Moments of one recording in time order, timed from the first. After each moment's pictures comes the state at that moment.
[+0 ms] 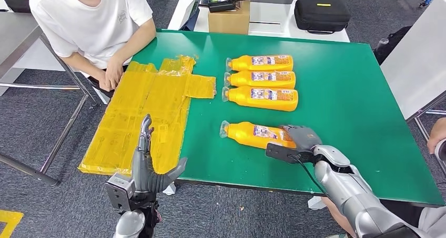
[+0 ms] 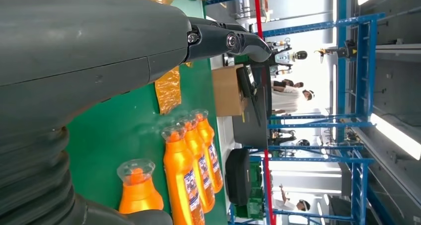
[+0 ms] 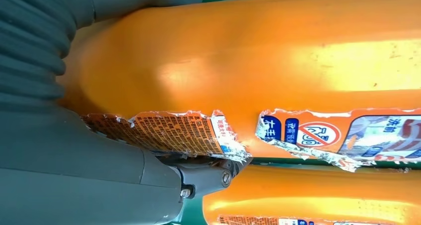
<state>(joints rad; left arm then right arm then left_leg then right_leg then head) 0.07 -0.27 -0.19 -1.42 -0.18 0.15 -0.68 -0.63 -0.20 0.66 -0.57 0.86 -0.01 -0.23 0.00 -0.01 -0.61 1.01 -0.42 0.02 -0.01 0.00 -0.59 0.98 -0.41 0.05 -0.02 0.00</state>
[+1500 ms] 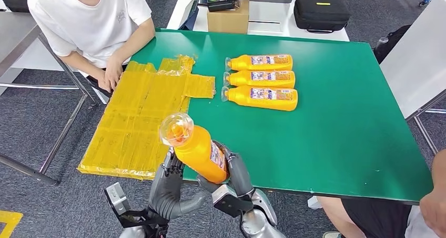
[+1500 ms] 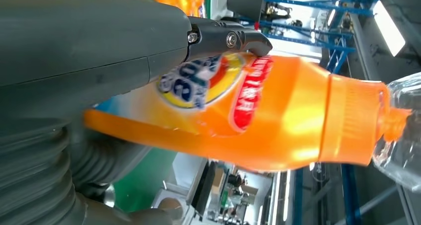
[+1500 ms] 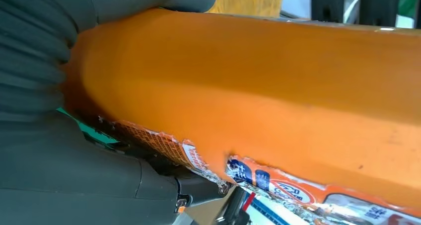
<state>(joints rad) 0.14 -0.17 -0.42 -1.53 0.12 -0.19 -0.55 -0.18 0.22 0.59 -0.98 0.56 -0.28 -0.67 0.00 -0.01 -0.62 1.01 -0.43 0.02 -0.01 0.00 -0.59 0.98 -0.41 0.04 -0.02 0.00</state>
